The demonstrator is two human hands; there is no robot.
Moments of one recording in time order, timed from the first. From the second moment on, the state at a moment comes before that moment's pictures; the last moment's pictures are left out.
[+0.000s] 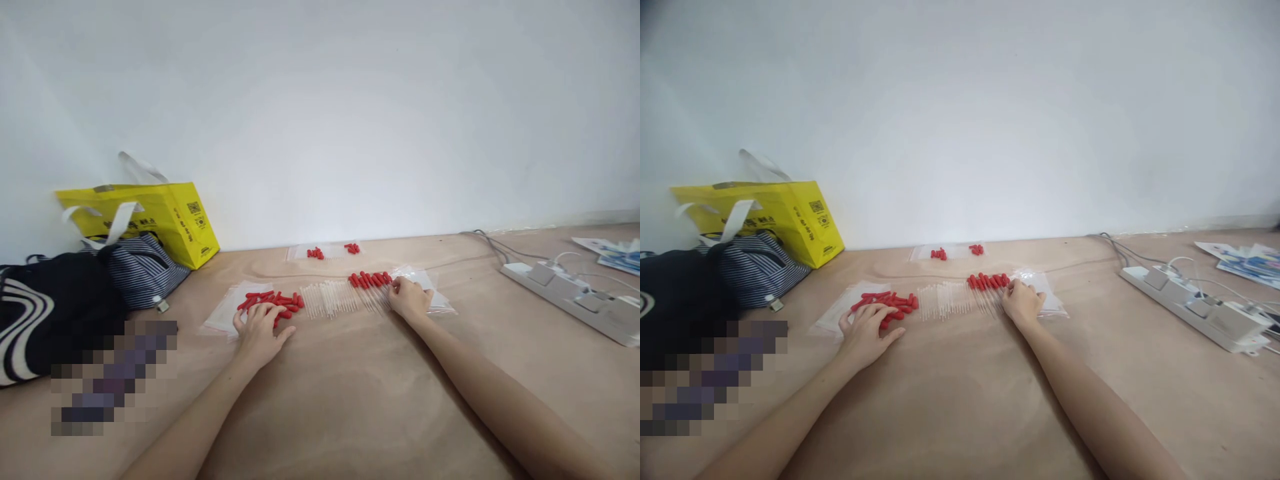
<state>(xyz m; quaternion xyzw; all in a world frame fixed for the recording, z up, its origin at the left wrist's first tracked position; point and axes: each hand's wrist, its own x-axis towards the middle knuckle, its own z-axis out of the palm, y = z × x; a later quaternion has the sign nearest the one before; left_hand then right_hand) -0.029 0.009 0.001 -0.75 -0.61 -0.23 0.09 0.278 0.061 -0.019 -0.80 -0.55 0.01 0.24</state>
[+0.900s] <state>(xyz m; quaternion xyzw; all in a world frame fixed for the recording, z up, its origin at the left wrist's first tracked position) -0.026 0.035 -0.003 -0.82 -0.53 -0.18 0.14 0.198 0.073 -0.006 -0.75 -0.64 -0.01 0.16</state>
